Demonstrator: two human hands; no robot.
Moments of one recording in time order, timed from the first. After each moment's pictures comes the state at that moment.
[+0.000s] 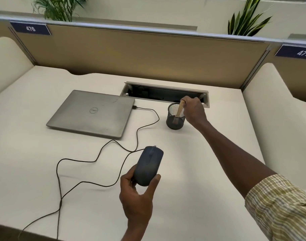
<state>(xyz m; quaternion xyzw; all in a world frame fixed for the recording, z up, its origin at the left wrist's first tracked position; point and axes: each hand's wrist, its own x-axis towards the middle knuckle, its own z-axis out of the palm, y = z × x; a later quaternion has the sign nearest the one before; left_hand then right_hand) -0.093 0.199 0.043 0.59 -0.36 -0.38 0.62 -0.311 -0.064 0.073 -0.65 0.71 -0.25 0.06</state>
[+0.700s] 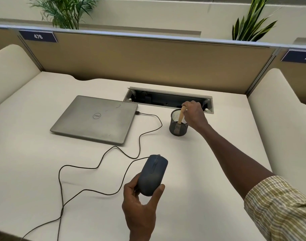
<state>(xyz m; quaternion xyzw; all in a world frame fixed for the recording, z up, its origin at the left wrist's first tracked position) -0.098 0.198 0.035 0.59 -0.37 -0.38 0.61 -0.313 -0.086 0.064 -0.67 0.70 -0.21 0.09</state>
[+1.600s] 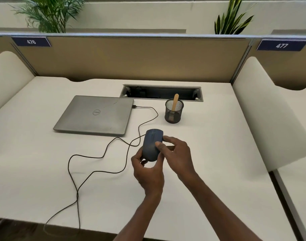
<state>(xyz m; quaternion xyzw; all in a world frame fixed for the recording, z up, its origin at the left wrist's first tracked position) -0.111 0.187 0.064 0.64 -0.34 -0.35 0.60 -0.195 0.160 0.097 -0.45 0.67 -0.44 0.40</state>
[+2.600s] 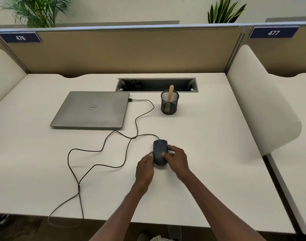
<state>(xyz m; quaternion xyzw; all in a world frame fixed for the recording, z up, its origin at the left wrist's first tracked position) -0.073 0.183 0.005 0.62 -0.42 -0.57 0.33 -0.204 0.182 0.018 -0.36 0.73 -0.37 0.44</state>
